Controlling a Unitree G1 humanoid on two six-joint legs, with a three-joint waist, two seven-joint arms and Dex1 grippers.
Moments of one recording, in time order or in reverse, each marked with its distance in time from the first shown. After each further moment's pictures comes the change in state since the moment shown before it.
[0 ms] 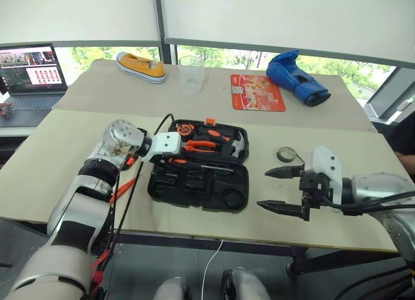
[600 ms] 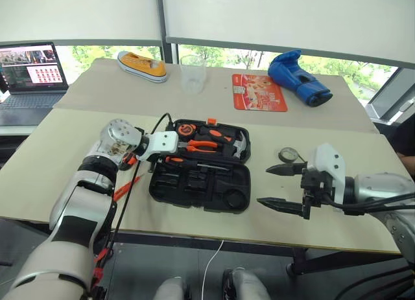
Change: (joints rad) left arm -0.034 -0.018 0.028 0.103 0.030 -0.040 -0.028; right arm -0.006 0.000 -0.010 -0.016 0.018 0.002 -0.025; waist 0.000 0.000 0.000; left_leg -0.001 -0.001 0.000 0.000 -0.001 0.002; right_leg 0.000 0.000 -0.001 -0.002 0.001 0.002
